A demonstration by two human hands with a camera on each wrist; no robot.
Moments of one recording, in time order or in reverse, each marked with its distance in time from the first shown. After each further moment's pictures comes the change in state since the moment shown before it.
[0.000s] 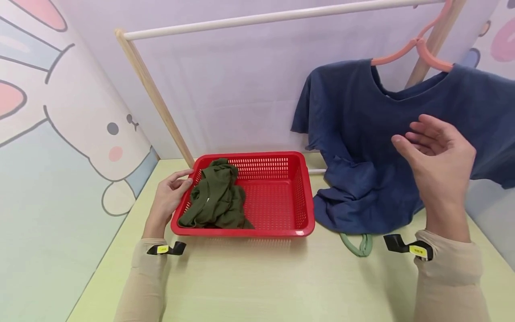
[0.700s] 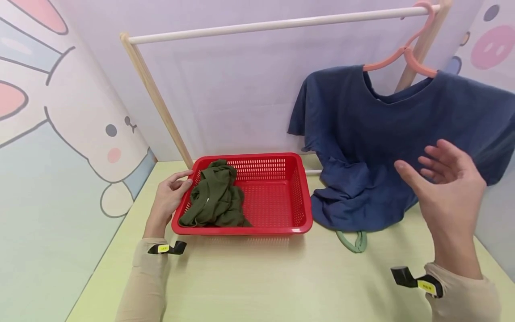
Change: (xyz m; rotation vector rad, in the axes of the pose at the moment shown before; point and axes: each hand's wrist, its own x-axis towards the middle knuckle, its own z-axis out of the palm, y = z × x) left_hand -0.002 0.001 -0.001 -0.002 -0.005 0.009; right_hand -0.055 -0.009 -0.035 -0.160 0.068 0.104
